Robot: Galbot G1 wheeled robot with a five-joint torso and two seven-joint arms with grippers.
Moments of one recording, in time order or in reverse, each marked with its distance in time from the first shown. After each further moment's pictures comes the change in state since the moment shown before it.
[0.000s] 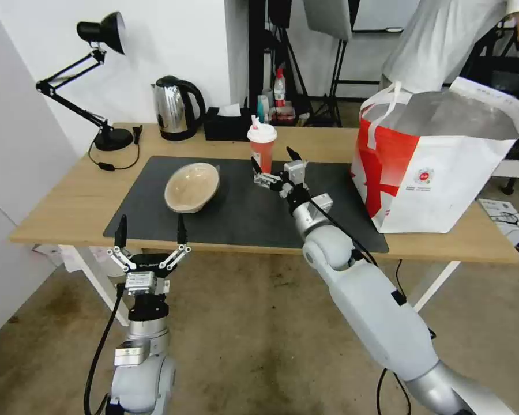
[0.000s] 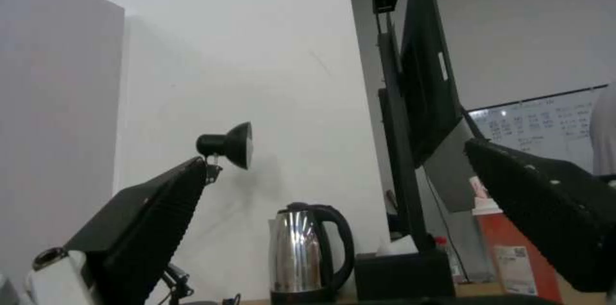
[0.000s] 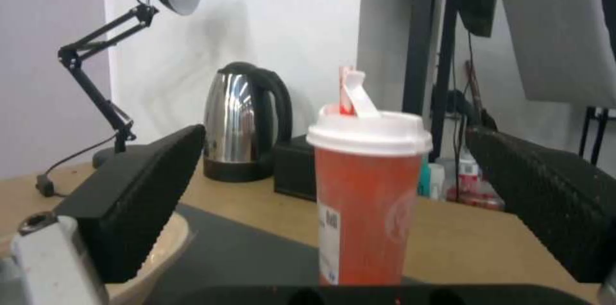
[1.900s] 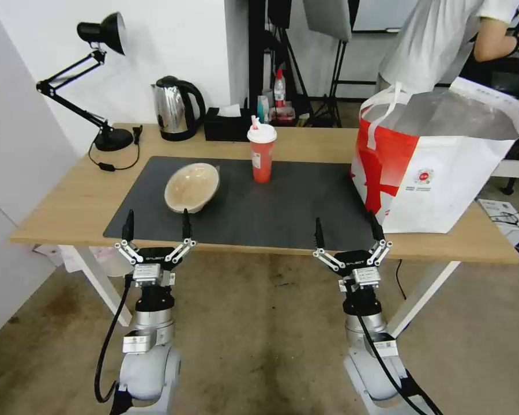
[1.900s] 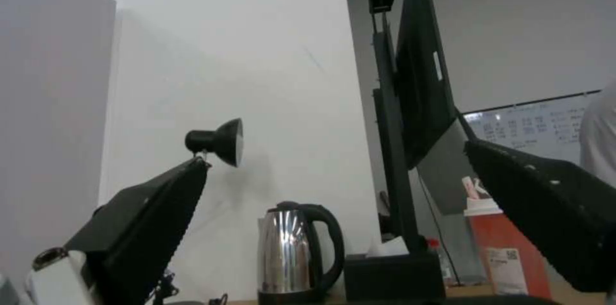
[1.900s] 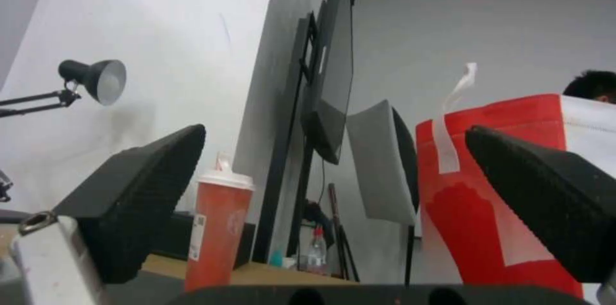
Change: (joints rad) left arm -0.052 0.000 0.023 0.042 -0.001 0.011 0.000; right arm -0.745 0.067 0.344 0.324 -0.558 0.635 0.186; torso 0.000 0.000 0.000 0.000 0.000
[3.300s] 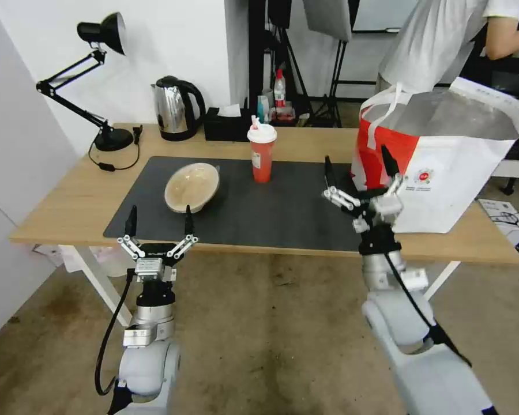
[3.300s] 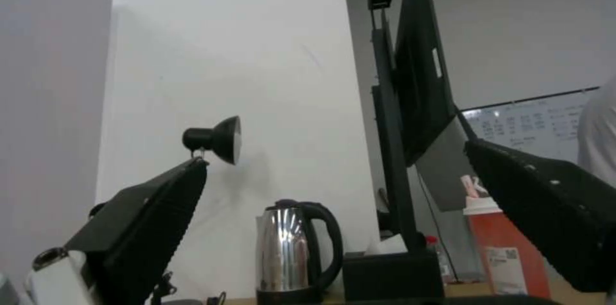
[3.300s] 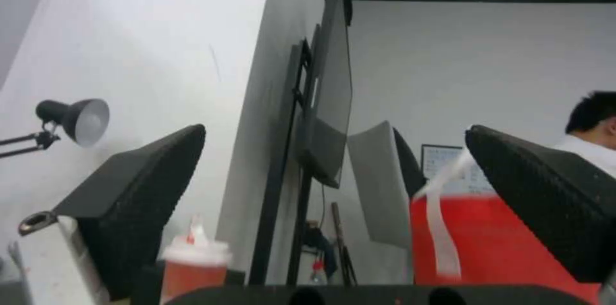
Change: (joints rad) left arm -0.008 0.000 0.002 -0.007 0.000 0.026 0.001; right arm 0.120 -0.051 0.031 0.122 0.152 -0.184 -0.087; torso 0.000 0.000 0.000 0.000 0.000
